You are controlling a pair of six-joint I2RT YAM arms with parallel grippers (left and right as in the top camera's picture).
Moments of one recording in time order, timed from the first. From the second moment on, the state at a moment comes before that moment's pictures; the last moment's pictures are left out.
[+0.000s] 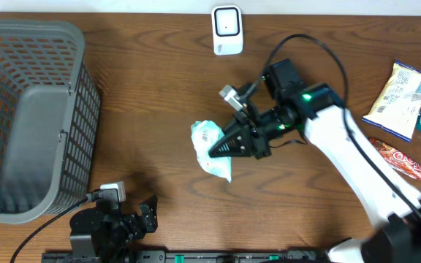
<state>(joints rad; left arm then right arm) 0.01 0.00 0.36 -1.08 0.26 -0.26 0.44 1.60 1.36 -1.04 -1.52 -0.51</state>
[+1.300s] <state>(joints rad) 0.01 0.00 0.36 -1.08 0.26 -0.26 0.44 1.76 1.69 -1.07 -0.21 0.25</state>
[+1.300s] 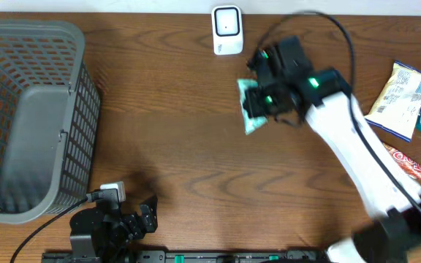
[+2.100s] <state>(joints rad) 0.01 0.00 0.35 -1.08 0.26 -0.26 0.37 2.65 2.77 -1.08 -0.08 0.29</state>
